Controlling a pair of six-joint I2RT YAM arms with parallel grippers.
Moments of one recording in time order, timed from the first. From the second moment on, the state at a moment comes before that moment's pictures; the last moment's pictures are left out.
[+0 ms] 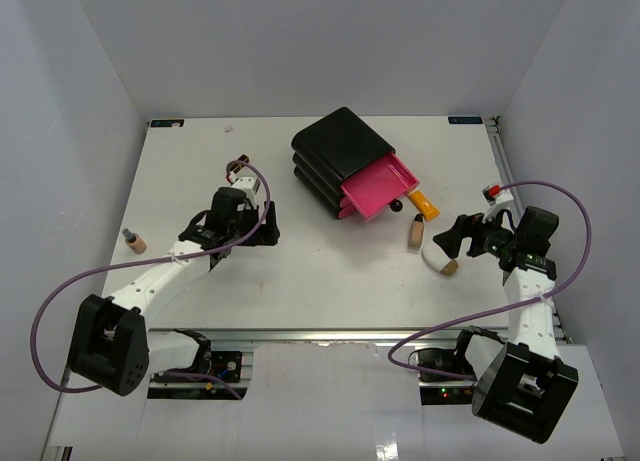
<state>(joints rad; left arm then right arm) -0.40 1.22 0.75 -0.25 0.00 -0.30 -0.37 0.95 0.59 -0.33 -0.88 -0.26</state>
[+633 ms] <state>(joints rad) -0.24 1.51 0.91 -0.36 -0.30 -0.12 -0.37 0.95 0.59 -0.32 -0.88 -0.26</state>
